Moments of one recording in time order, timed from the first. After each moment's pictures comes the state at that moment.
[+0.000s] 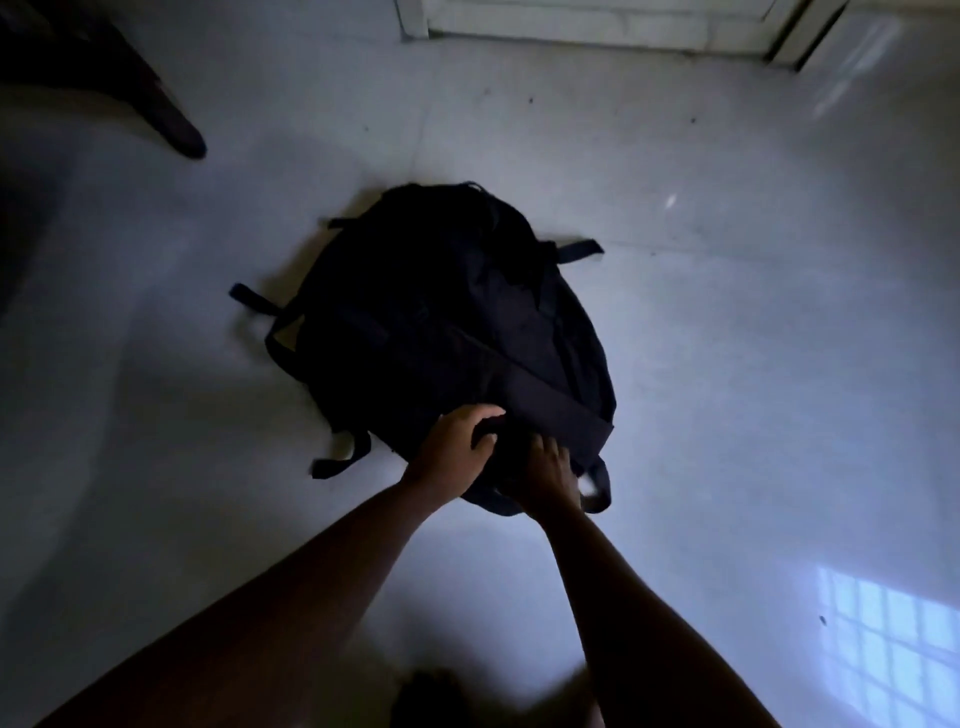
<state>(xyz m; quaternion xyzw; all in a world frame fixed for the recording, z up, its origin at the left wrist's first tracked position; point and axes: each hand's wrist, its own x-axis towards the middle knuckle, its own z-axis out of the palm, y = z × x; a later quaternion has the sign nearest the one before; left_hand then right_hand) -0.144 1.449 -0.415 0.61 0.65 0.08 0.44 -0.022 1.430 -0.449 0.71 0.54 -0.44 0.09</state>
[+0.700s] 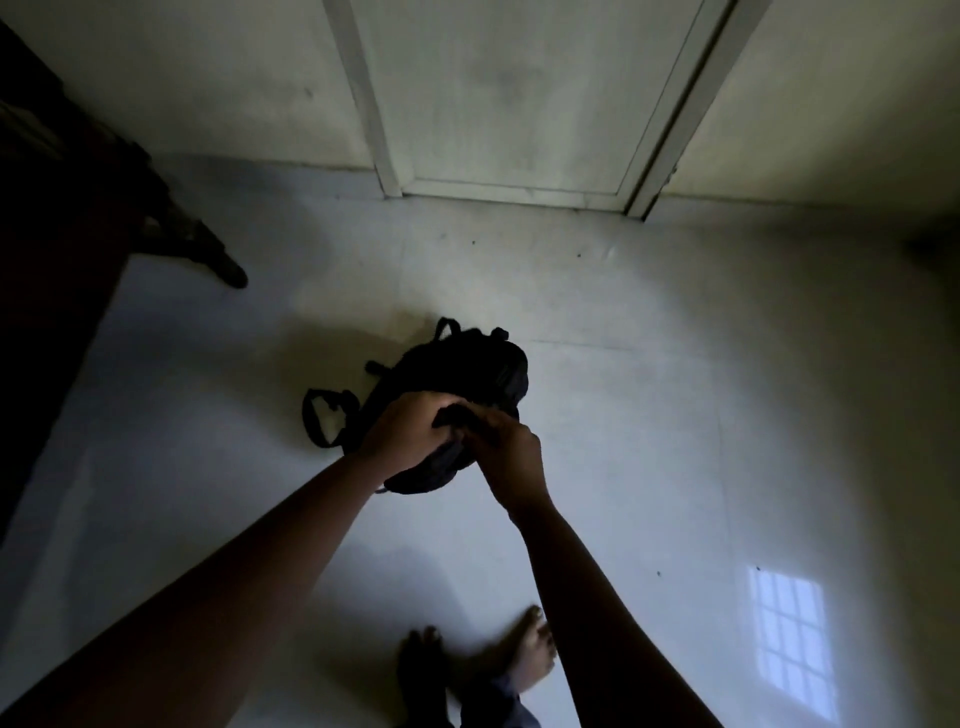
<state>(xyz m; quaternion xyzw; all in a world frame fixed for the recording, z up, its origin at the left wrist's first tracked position) -0.135 1.497 -0.102 0.72 0.58 0.07 0.37 0.001 1.452 -0.101 0.68 0.47 -0.50 -0.25</state>
